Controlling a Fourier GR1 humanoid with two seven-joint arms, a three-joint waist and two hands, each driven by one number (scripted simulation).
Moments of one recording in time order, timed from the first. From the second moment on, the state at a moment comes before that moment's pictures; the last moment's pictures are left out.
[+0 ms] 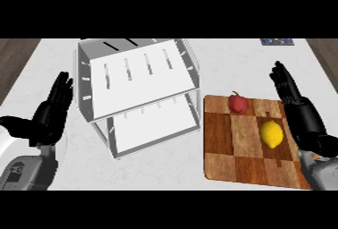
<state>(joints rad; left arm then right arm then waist) -0.19 0.31 0.01 -1.34 0.26 0.08 -0.14 -0.21 -0.52 0.27 -1.57 -0.21 -0.26 -0.19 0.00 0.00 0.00</state>
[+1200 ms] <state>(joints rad) -0.16 0.19 -0.17 -1.48 0.02 0.31 -0.02 0.00 -0.86 -0.28 -1.22 -0.79 0.76 -0.26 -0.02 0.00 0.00</state>
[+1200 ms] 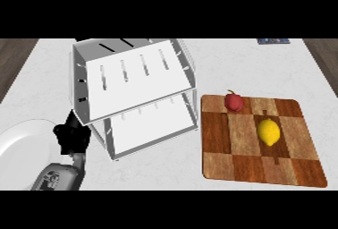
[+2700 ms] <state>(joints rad) -0.13 0.15 -0.18 -1.55 -0.05 0.30 0.04 -0.10 -0.98 -0.04 -1.93 -0.03 0.64 0.30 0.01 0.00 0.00</state>
